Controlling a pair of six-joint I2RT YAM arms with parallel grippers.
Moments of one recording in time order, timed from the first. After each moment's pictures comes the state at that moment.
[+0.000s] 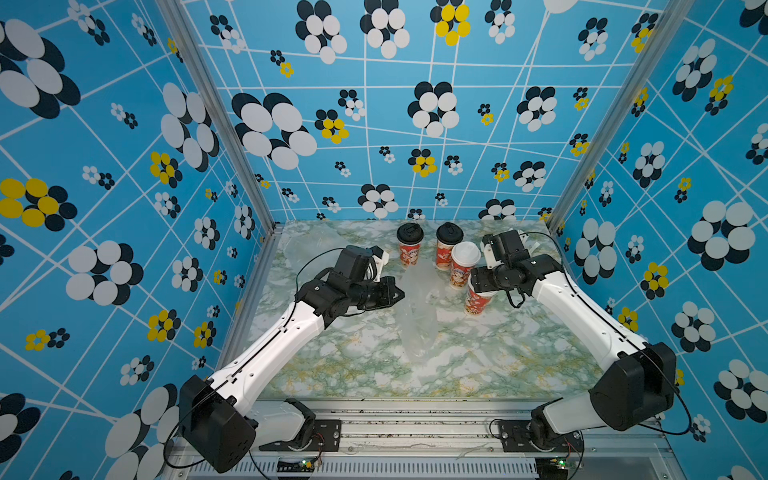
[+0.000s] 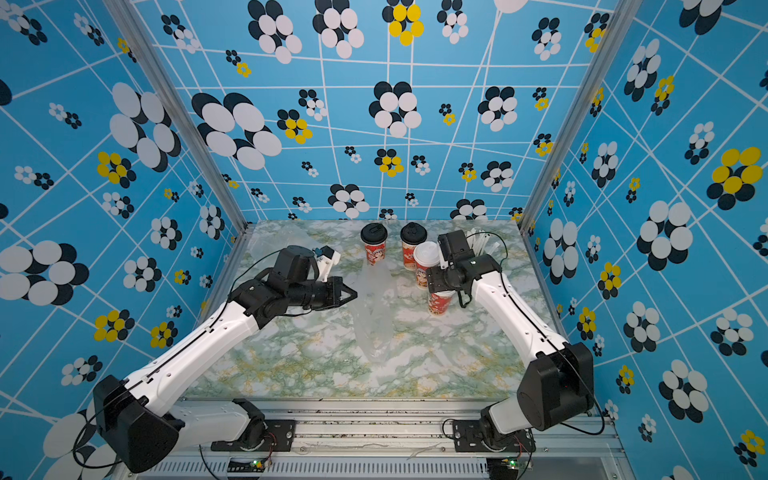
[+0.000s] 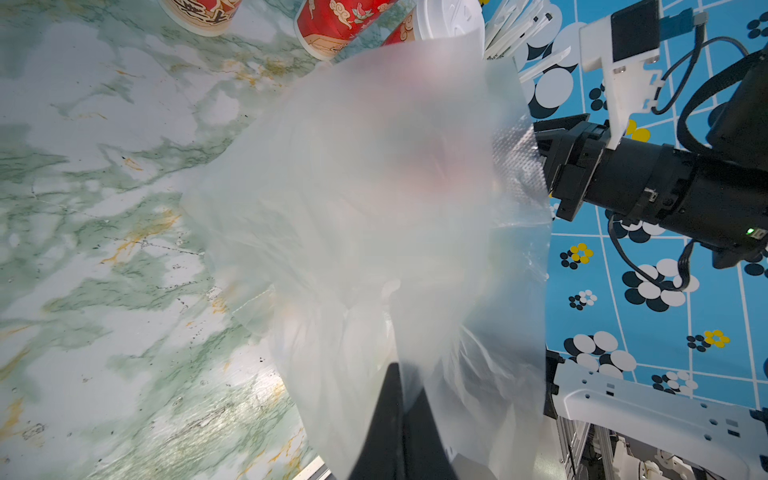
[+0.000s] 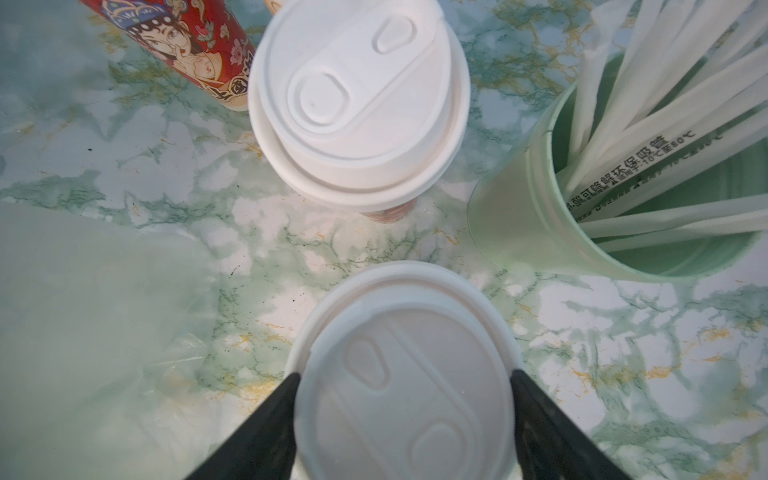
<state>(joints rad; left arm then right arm) -0.55 1.28 1.17 -0.58 0.45 -0.67 0.35 1.48 1.31 -0.83 0.13 0.12</state>
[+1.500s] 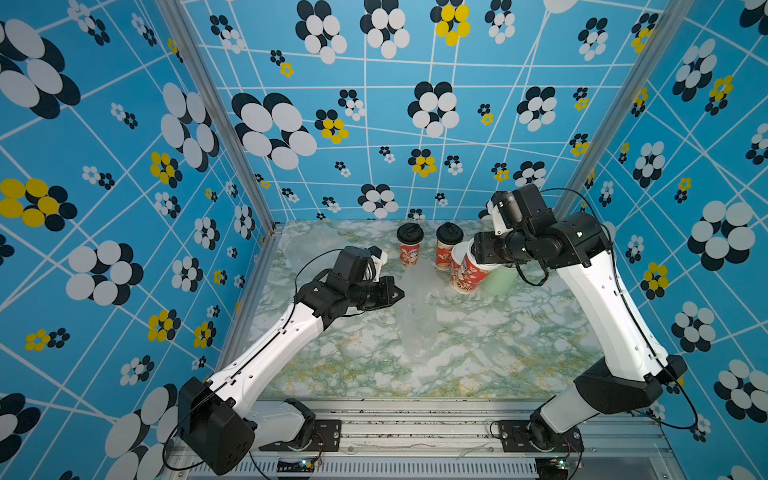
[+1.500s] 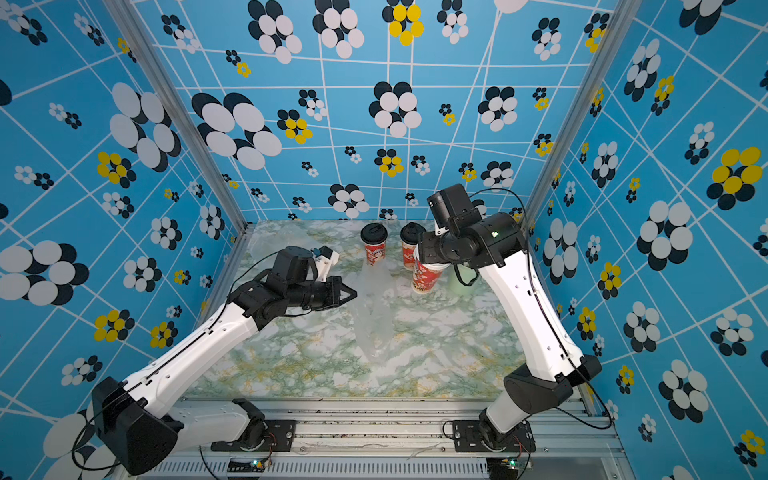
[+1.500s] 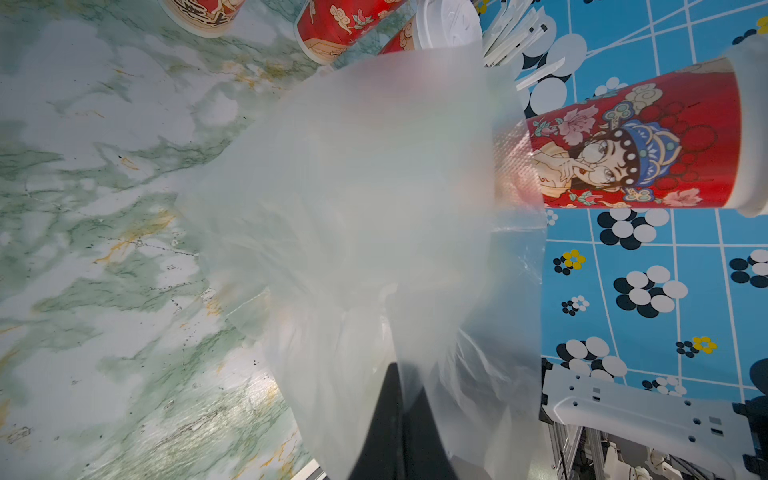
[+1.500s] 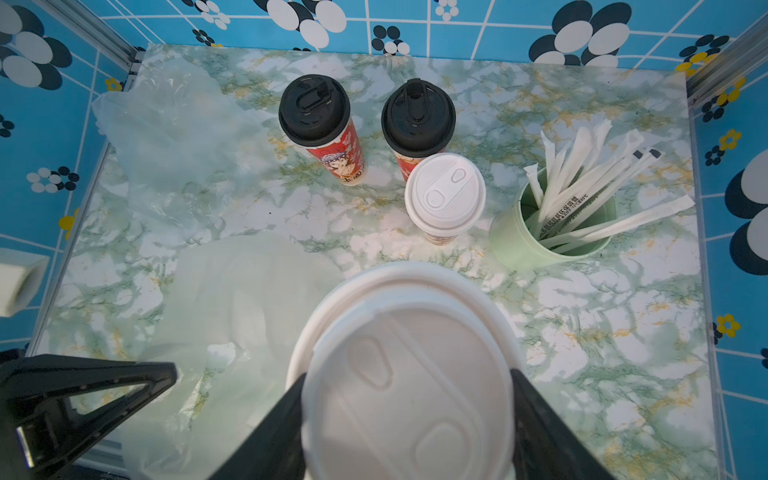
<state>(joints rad) -0.55 1.27 1.15 -0.56 0.46 -0.70 0.55 1.63 2.21 -1.47 0.22 0.36</state>
